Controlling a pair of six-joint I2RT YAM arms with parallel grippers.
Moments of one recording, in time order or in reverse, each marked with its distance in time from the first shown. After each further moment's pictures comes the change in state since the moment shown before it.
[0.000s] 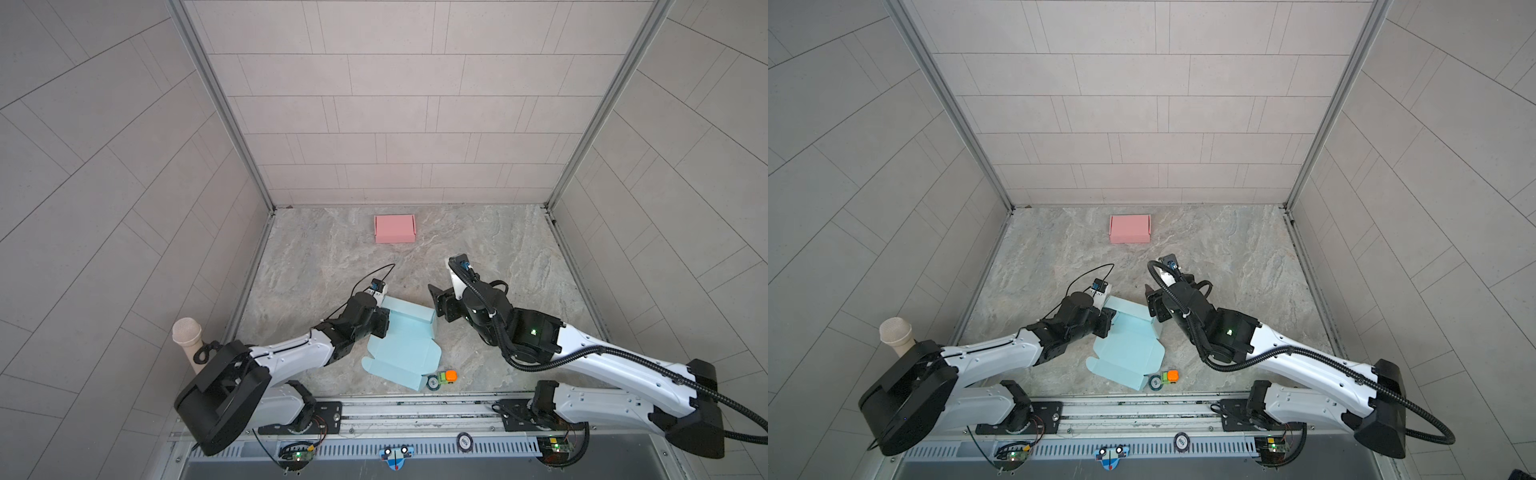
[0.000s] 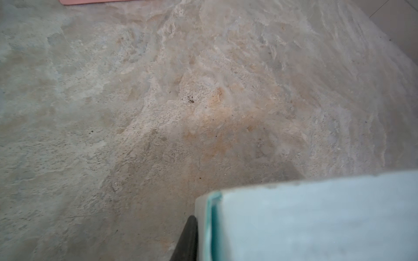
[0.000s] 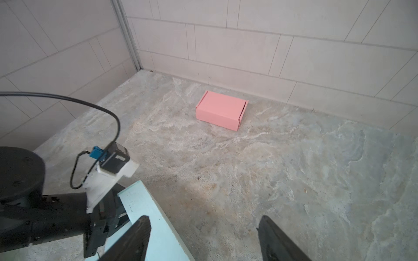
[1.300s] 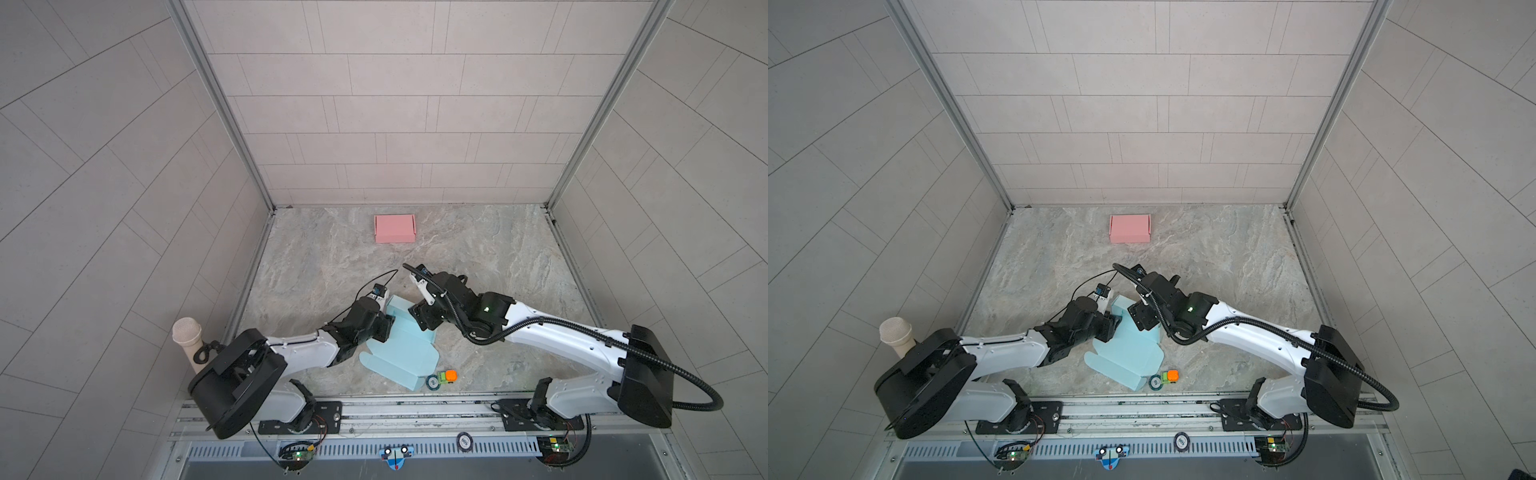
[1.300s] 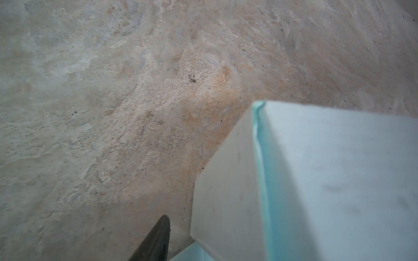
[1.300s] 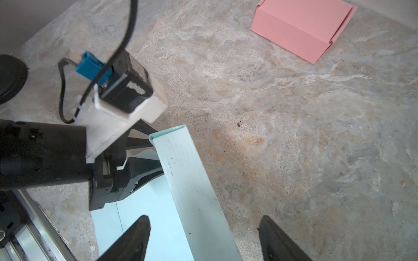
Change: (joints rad) left arm -0.022 0.029 -0.060 0.077 -0.019 -0.036; right arm -0.042 0.318 0.126 -0.125 -0.322 -0.098
